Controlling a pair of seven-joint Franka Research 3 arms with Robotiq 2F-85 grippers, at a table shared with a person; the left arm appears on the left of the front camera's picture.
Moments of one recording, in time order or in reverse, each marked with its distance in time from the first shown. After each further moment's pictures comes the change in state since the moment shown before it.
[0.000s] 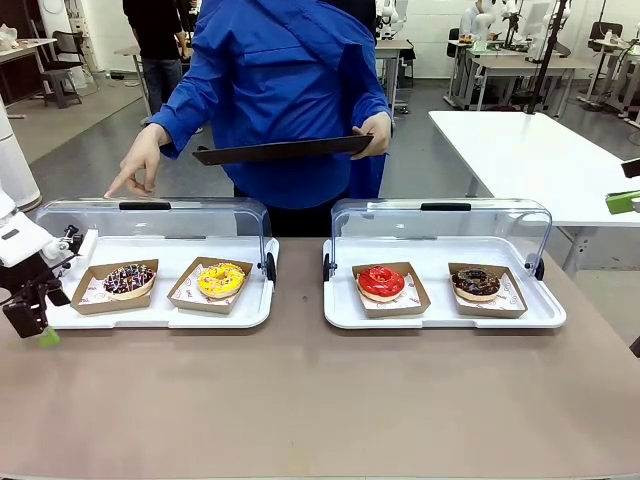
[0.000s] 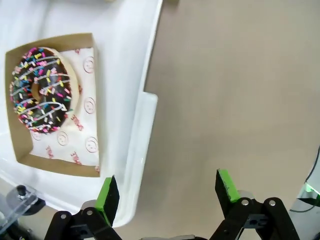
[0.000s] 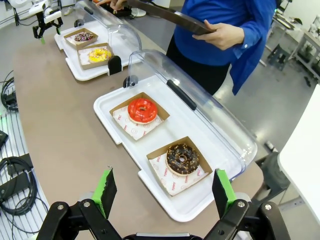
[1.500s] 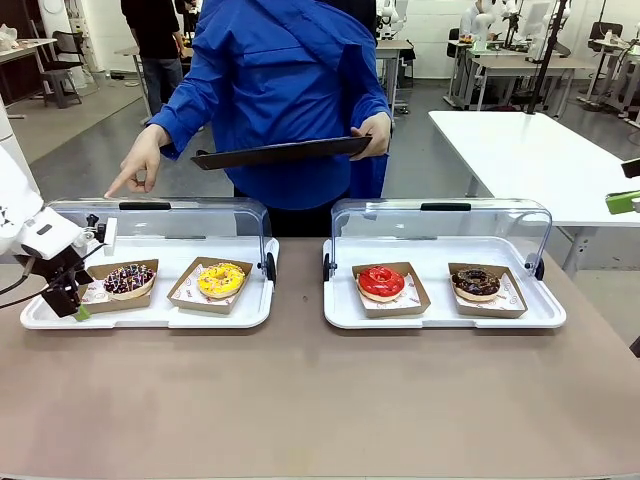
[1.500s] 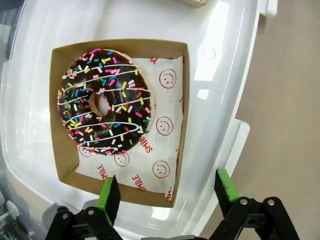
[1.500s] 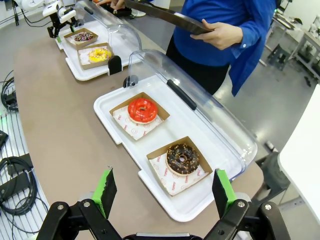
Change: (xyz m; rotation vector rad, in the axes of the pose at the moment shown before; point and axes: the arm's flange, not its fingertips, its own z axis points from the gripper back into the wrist) left arm 0.015 0.053 -0.027 0.122 -0.017 0.036; right arm 0.000 0.000 0.000 0.000 0.000 0.000
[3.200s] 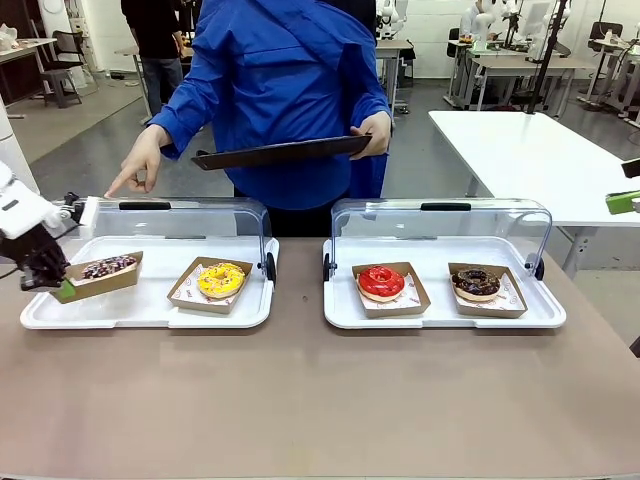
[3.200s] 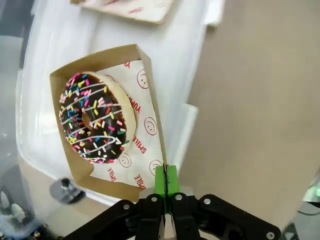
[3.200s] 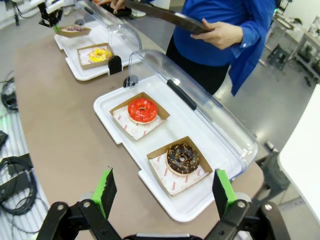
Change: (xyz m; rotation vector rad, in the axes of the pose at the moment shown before) left arm 0.001 -0.042 0.082 -0.014 -0.006 -0.034; right arm 0.000 0.000 0.000 0.000 0.001 0.000
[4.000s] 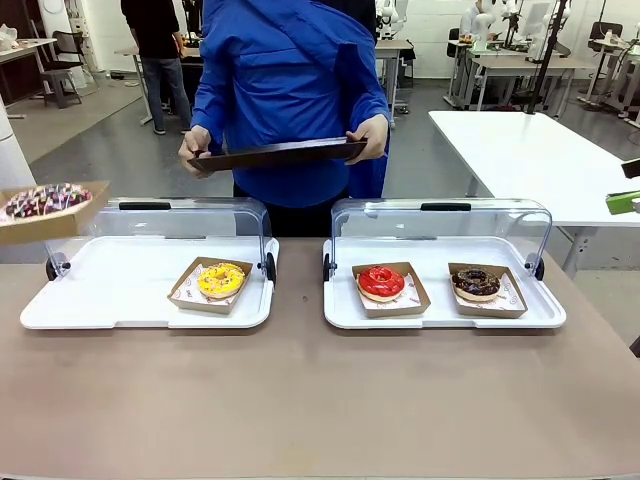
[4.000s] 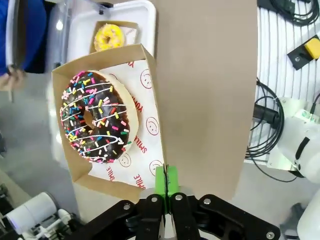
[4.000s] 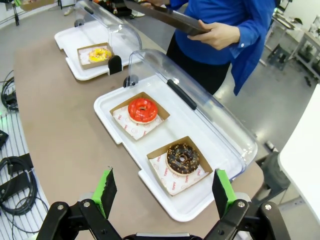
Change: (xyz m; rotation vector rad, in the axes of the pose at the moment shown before) left arm 0.027 -0.137 0.219 0.169 -0.036 -0.181; right arm 0.000 0.000 0.000 0.000 0.000 0.000
